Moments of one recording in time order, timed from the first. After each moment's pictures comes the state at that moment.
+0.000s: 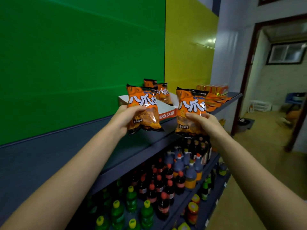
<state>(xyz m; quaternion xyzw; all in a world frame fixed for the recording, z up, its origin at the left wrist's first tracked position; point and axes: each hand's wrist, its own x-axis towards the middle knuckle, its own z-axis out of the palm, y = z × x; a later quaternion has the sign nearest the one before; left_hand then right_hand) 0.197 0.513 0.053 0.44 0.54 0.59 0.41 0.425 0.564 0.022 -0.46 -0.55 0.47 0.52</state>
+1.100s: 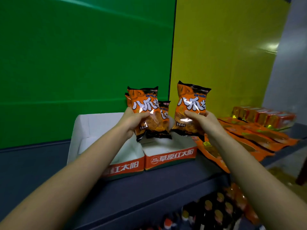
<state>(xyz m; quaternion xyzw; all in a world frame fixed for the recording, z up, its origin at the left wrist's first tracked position) 0.281 0.855 0.073 0.37 0.60 0.67 0.26 0.458 0.967 0.065 -0.34 -0.65 0.51 0.44</state>
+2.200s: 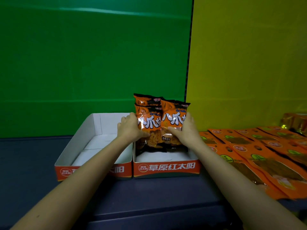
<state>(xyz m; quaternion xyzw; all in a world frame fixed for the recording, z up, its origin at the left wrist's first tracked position) 0.268 0.900 0.037 0.31 0.90 0.29 -0.11 0.386 1.034 0.025 -0.27 -0.86 0.30 0.32</state>
